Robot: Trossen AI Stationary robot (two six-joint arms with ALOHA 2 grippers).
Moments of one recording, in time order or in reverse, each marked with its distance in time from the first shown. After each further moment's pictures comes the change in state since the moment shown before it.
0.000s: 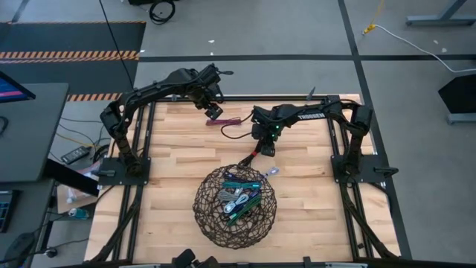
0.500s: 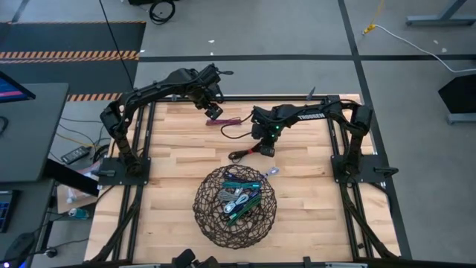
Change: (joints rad) left arm 0.000 0.000 0.000 0.000 0.000 0.000; right arm 0.003 0.000 0.000 -0.002 -0.002 0.030
